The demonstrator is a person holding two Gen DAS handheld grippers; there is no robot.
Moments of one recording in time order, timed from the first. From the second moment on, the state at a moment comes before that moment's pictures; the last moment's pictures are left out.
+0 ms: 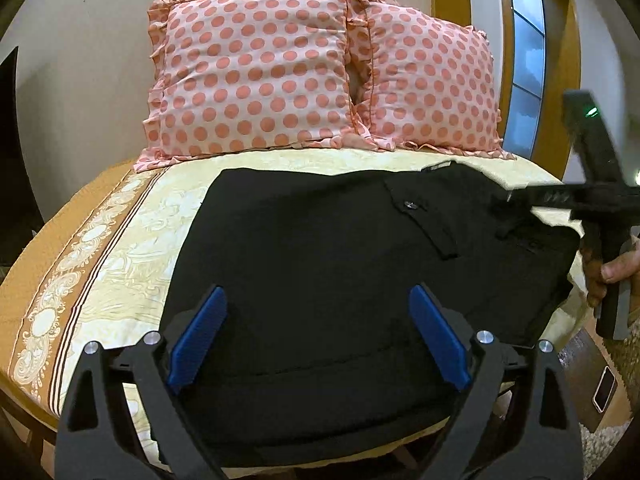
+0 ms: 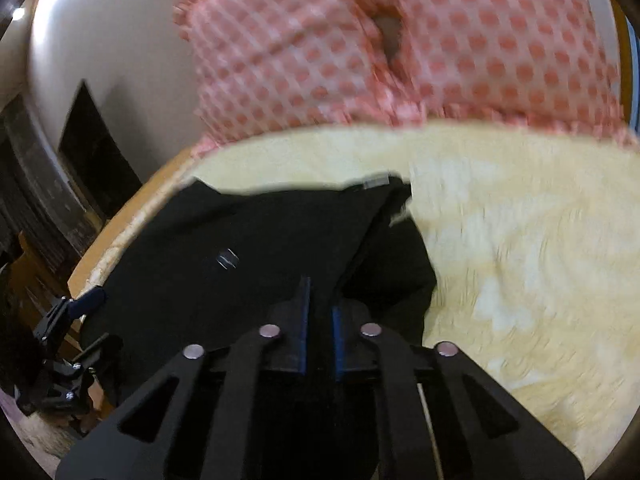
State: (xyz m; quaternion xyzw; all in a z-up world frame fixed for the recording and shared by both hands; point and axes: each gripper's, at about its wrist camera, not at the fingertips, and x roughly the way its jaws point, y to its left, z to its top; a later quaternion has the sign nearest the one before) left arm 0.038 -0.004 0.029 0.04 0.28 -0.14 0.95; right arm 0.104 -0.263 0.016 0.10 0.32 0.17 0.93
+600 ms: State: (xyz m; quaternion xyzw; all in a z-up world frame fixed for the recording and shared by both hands) left arm 0.047 0.008 0.027 0.02 0.28 -0.13 0.95; right arm 0.043 -0.256 0.036 0.07 0.24 0.11 0.96
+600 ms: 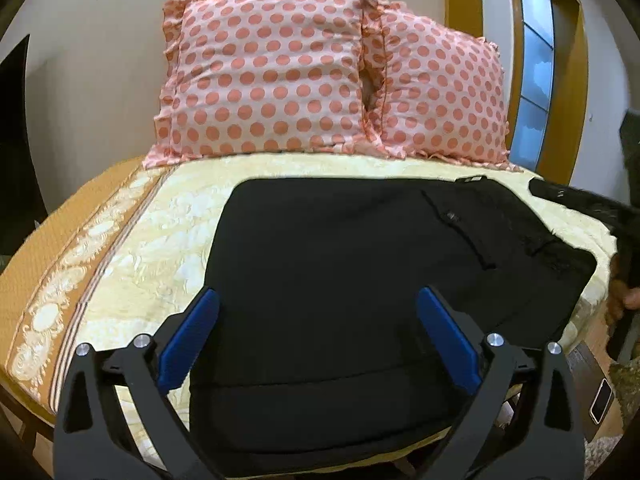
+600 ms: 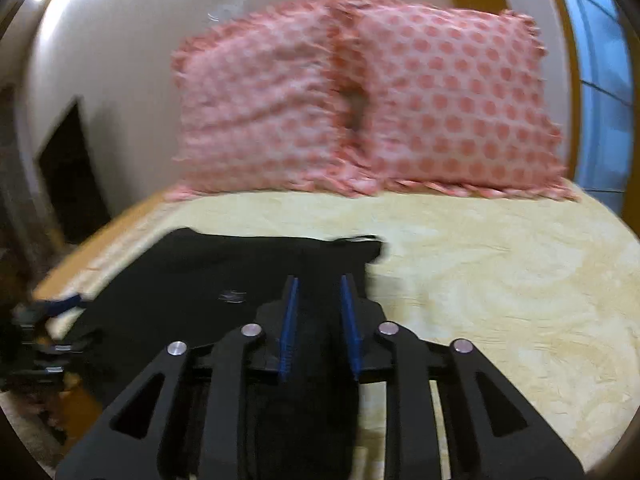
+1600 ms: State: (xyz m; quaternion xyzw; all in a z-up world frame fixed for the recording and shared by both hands) left arm 0.064 0.062 0.018 -0.08 0.33 -0.15 0.93; right arm 0.156 -0.304 -0.015 0.18 0.40 0.18 0.88
